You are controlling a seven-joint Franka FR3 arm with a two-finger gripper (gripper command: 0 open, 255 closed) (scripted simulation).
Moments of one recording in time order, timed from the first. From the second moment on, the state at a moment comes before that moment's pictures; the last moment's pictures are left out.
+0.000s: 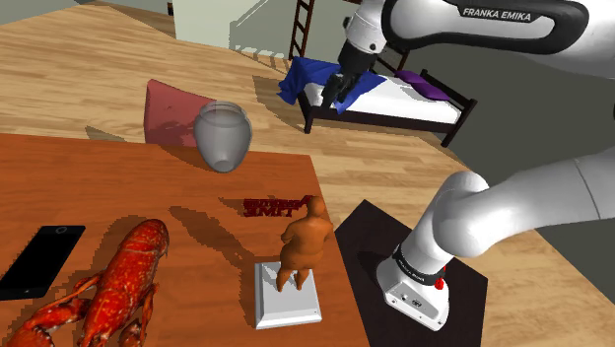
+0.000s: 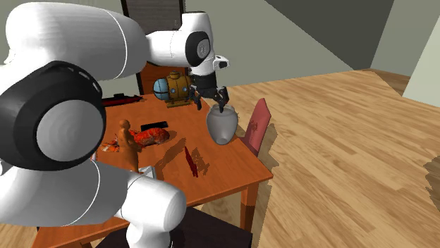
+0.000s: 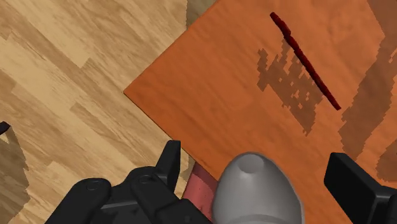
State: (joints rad) arm 0.09 -0.68 -0.05 -2.40 -0.07 1.91 -0.03
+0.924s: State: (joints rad) arm 0.25 -0.36 -0.04 -2.52 -0.05 2.23 -0.31
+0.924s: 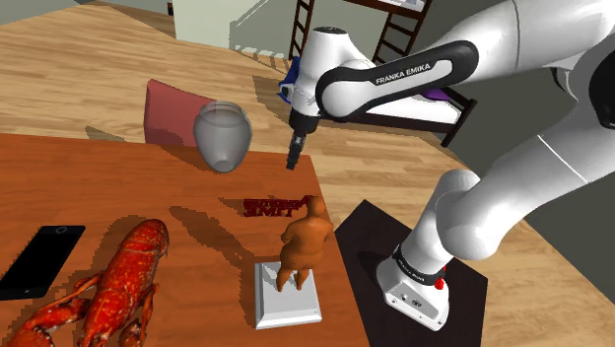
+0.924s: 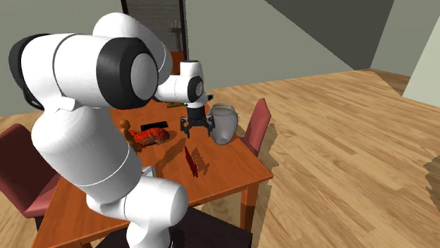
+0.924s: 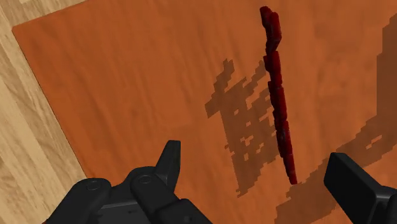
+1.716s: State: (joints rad) arm 0.33 -0.07 -0.01 -2.56 -0.04 2.46 -0.48
